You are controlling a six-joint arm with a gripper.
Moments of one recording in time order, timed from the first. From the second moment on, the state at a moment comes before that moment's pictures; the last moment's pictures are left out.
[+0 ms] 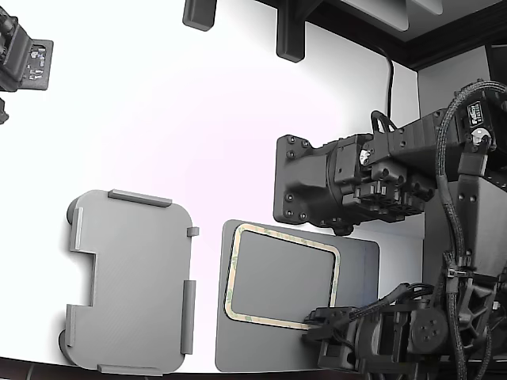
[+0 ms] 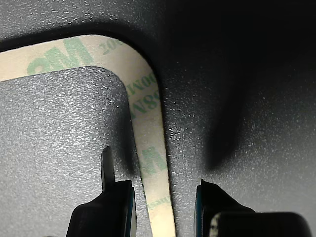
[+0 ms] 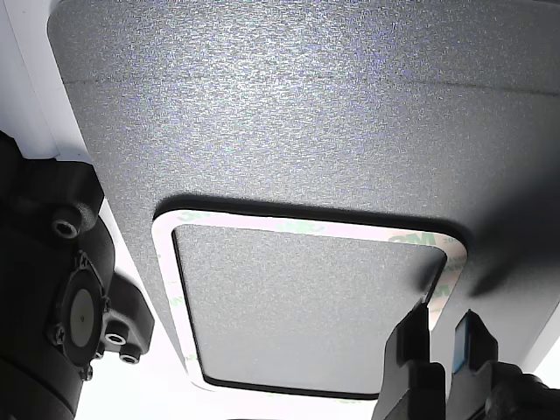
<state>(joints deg) 82.3 97.5 114.9 75.1 3.4 -84.0</state>
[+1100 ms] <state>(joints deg) 82.4 97.7 117.9 71.8 3.5 -86.0</state>
